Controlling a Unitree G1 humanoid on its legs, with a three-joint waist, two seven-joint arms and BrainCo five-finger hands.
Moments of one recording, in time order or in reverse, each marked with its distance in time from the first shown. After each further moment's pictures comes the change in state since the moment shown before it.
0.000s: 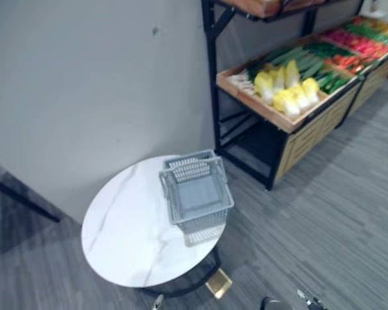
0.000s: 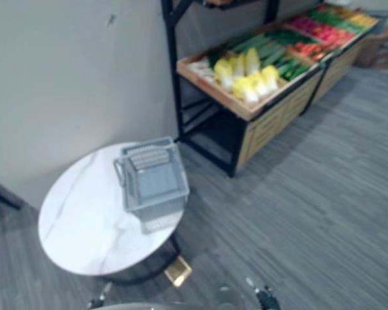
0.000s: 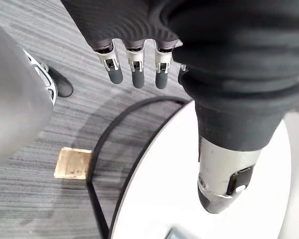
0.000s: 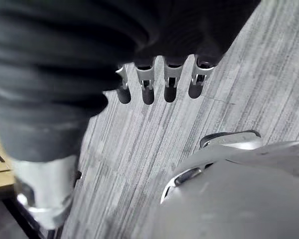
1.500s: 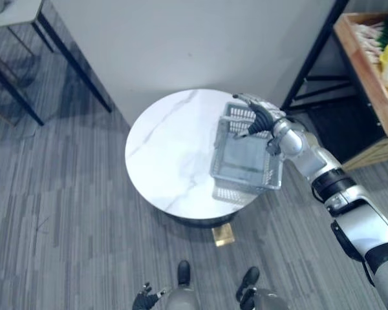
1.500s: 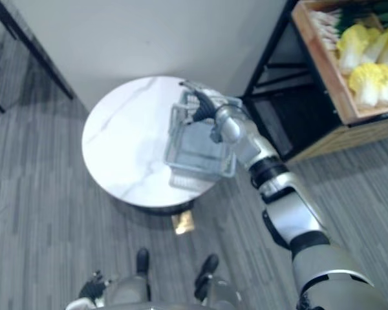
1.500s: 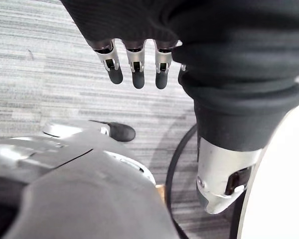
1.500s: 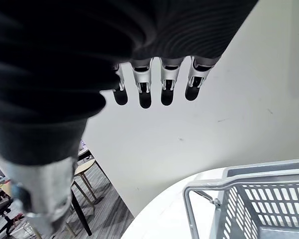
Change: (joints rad) left arm -0.026 0.198 -0.369 -0.072 0.275 0.047 -0.010; right arm -1.180 -0.333 0.846 -0.380 -0.508 -0.011 -0.019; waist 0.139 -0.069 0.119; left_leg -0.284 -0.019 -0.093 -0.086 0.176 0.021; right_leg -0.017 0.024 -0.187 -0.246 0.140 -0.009
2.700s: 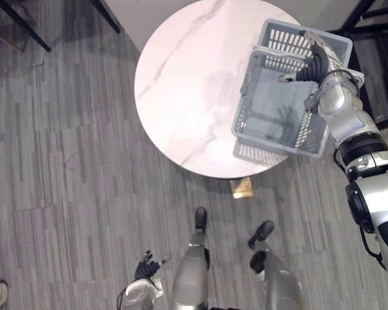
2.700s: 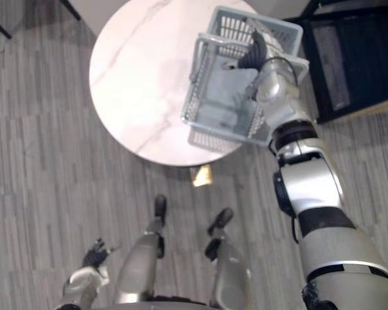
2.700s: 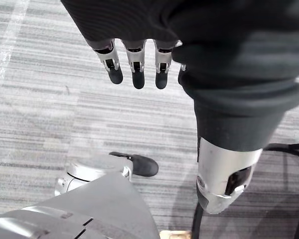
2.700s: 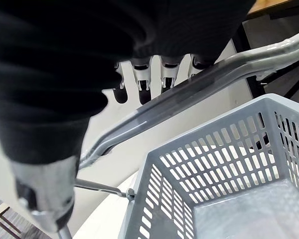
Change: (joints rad) left arm -0.121 0.025 -0.075 -0.017 -0.092 -0.028 0.035; right arm -0.224 -0.082 -0.219 0.301 -0.083 0.056 -0.140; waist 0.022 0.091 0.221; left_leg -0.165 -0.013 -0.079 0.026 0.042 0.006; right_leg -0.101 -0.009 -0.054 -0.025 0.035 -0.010
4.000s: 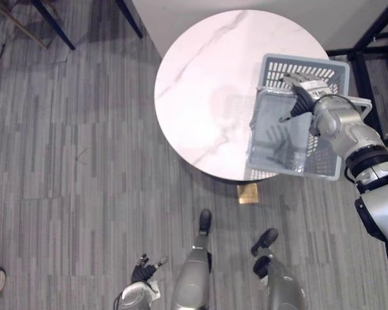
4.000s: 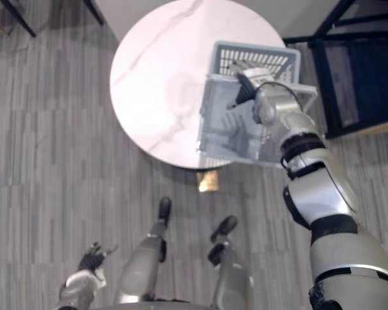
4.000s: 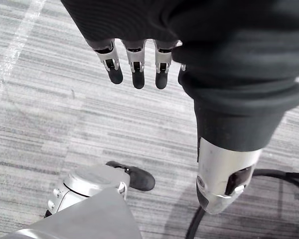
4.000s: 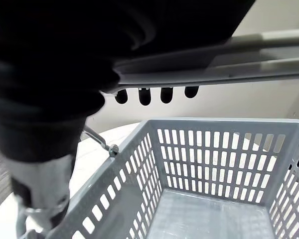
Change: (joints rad) left arm 0.004 0.006 0.043 0.023 0.000 0.004 -0.012; right arm 0.091 -0.093 0.260 -0.012 -0.233 -0.073 0.074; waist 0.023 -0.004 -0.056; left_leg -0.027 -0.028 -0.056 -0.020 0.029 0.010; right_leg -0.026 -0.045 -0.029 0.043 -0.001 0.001
